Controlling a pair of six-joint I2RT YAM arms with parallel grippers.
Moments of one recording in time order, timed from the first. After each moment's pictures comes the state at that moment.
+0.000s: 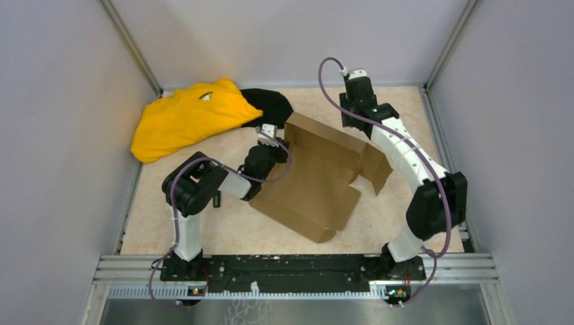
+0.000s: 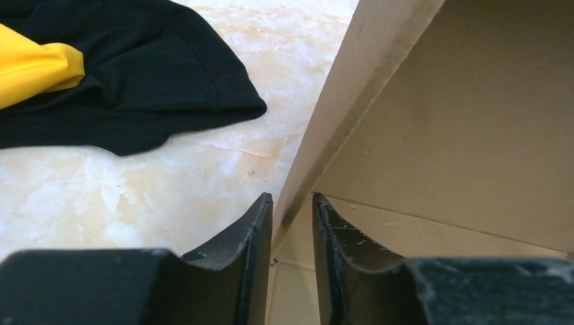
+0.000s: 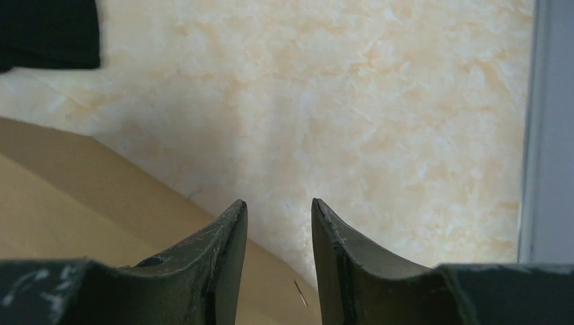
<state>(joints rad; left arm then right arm) -0.68 1.98 0.78 1.12 -0.28 -0.26 0.38 1.52 1.40 -0.57 0.33 0.07</state>
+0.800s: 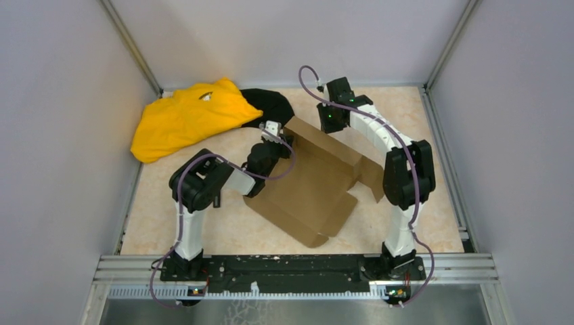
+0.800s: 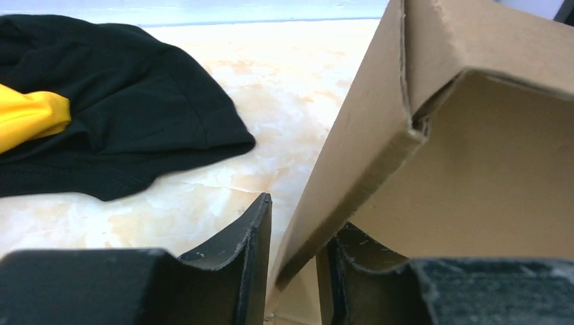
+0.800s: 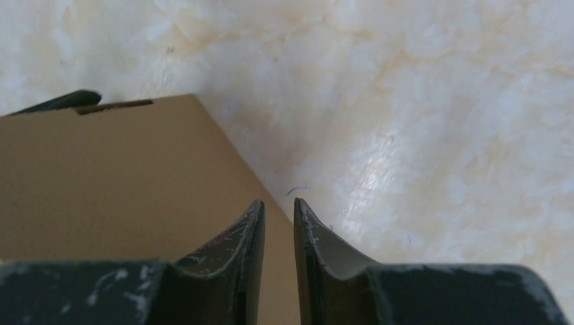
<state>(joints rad) -0.68 2.05 0.85 1.20 -0.24 -0.21 0.38 1.94 1.68 -0.67 -0.06 0.08</state>
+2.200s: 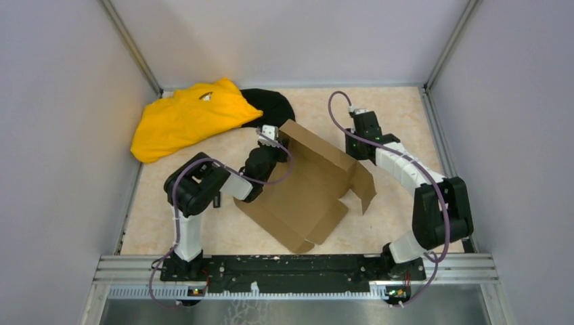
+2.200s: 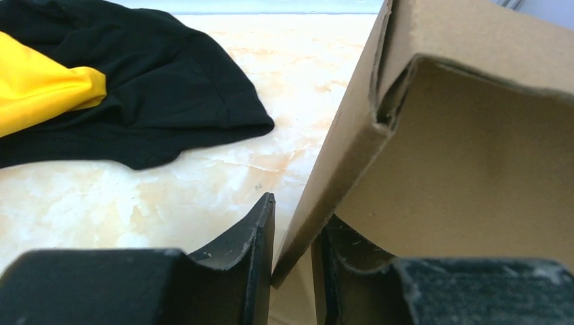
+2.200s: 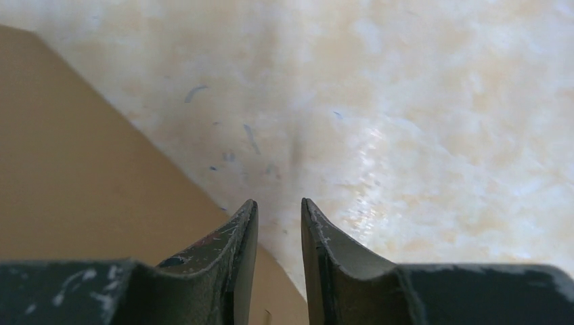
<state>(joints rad) -0.69 2.00 0.78 1.20 -0.33 -0.22 0.30 1.53 1.07 -0.44 0.05 0.18</state>
